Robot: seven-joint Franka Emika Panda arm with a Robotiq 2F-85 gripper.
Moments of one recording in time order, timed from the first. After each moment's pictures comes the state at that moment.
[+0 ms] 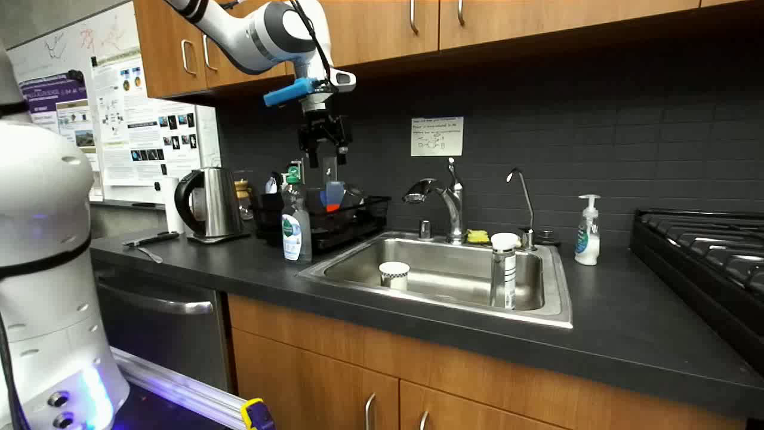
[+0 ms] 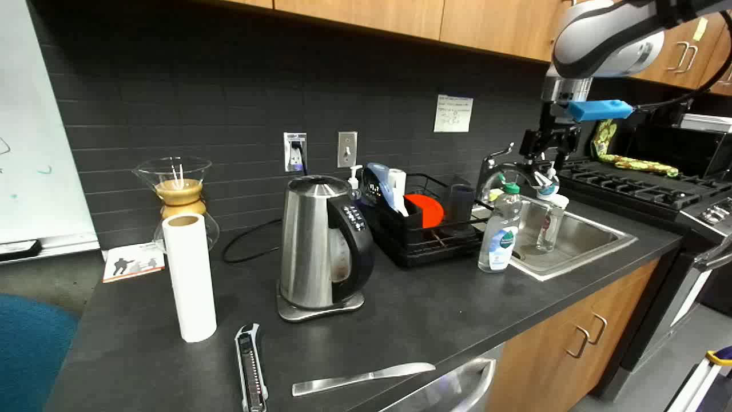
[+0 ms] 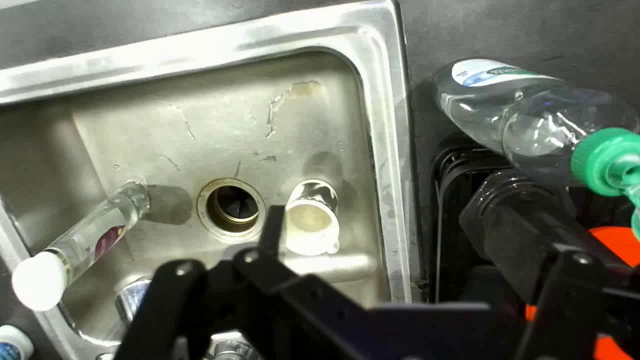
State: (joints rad) arm -0.17 -0.28 -0.13 -2.24 -0.13 2.03 0.01
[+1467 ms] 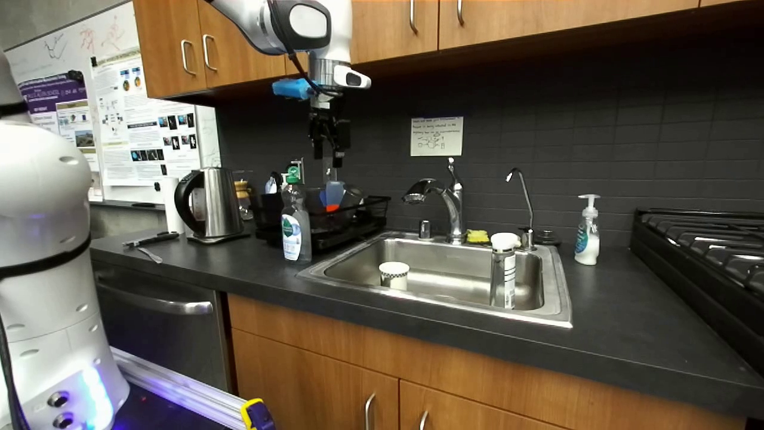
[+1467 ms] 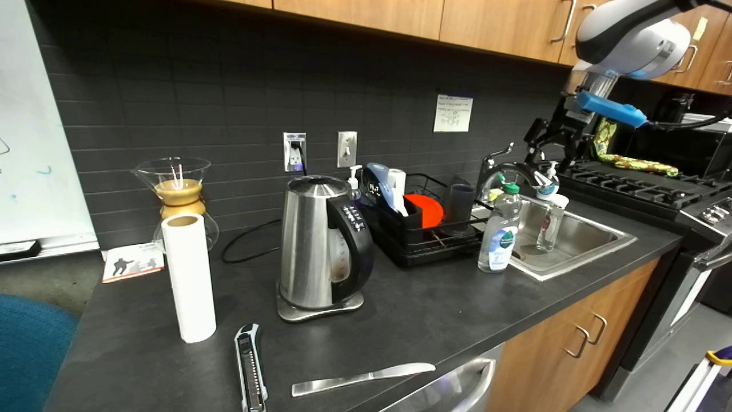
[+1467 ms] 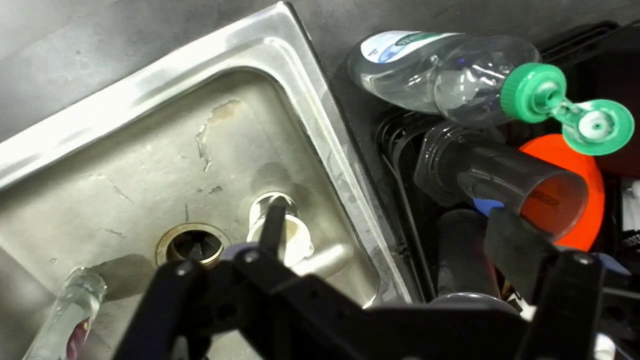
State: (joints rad) arm -0.18 -0.30 -0.24 -2.25 0.16 2.03 0.05
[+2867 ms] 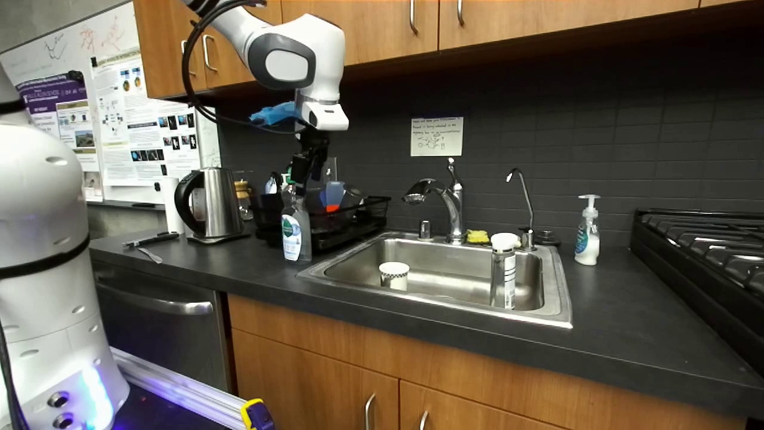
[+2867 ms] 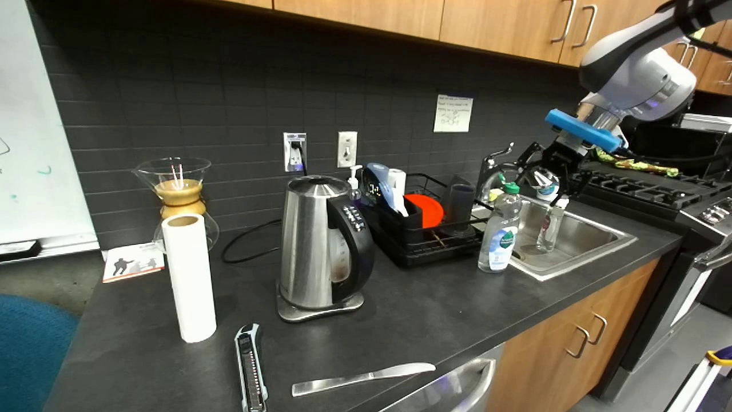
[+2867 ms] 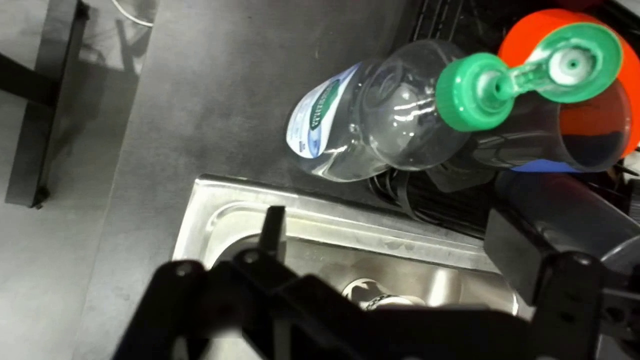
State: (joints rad) arm -0.26 -0.35 -0.18 -2.48 0.45 2.19 0.67
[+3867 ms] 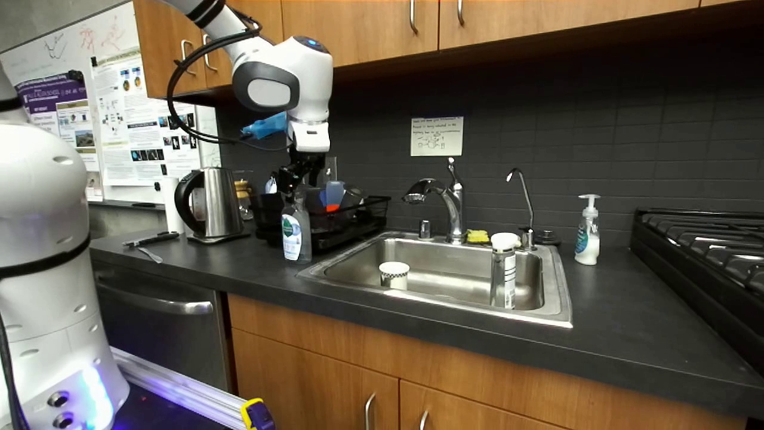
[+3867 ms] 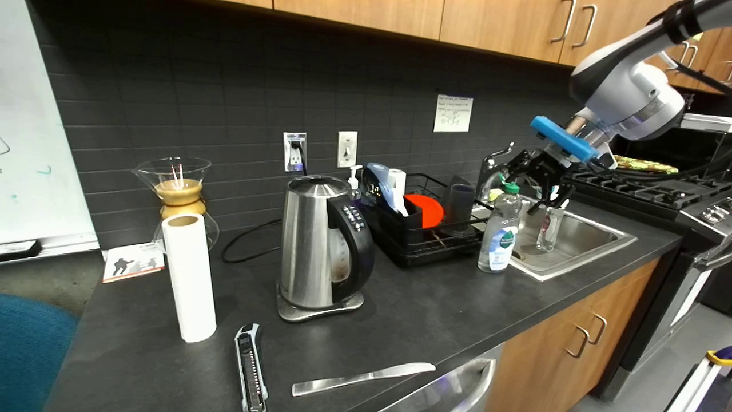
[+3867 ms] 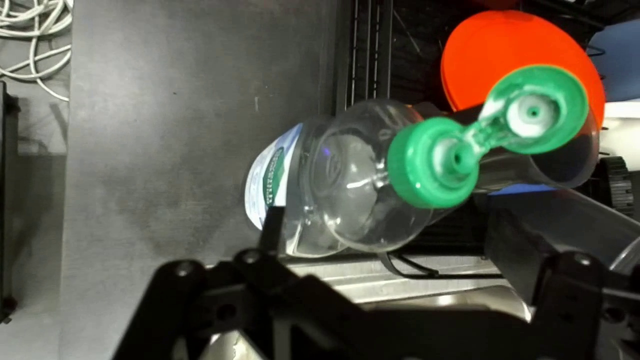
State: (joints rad) arm -0.22 -0.34 -0.15 -2.57 0.69 2.34 0.75
